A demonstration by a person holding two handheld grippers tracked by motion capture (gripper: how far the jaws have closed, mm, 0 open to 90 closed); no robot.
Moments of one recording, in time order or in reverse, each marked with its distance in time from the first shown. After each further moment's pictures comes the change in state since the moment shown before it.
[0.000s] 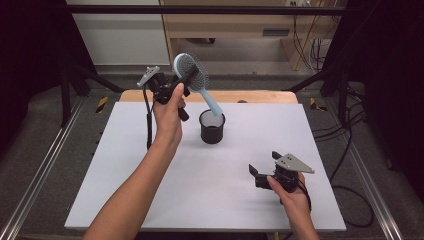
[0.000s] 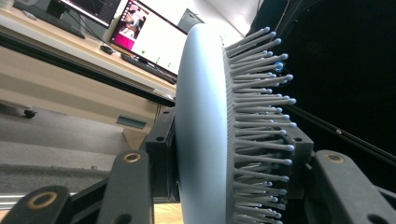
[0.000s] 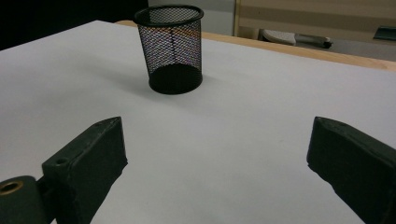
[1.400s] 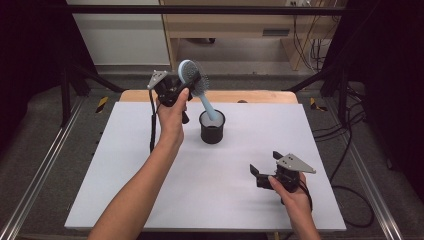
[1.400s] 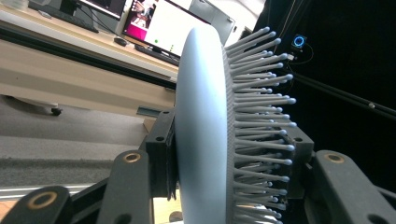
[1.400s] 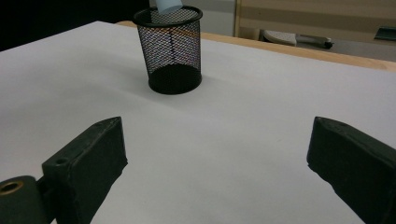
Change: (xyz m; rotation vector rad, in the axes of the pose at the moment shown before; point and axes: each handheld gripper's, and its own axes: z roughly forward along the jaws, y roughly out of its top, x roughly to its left) left arm 0.013 -0.021 0.012 0.068 0.052 0.112; right arm -0.003 0.000 -0.001 -0.004 0.004 0.002
